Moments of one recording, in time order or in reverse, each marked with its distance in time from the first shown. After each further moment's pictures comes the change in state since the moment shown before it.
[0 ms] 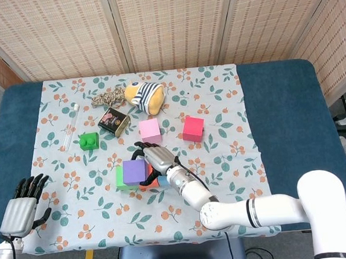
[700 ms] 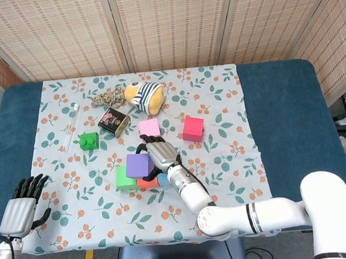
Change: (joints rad) left arm 0.000 0.002 0.003 -0.001 0.007 0.003 -0.003; right arm -0.036 -0.001 0.105 -0.101 0.088 0.152 -0.222
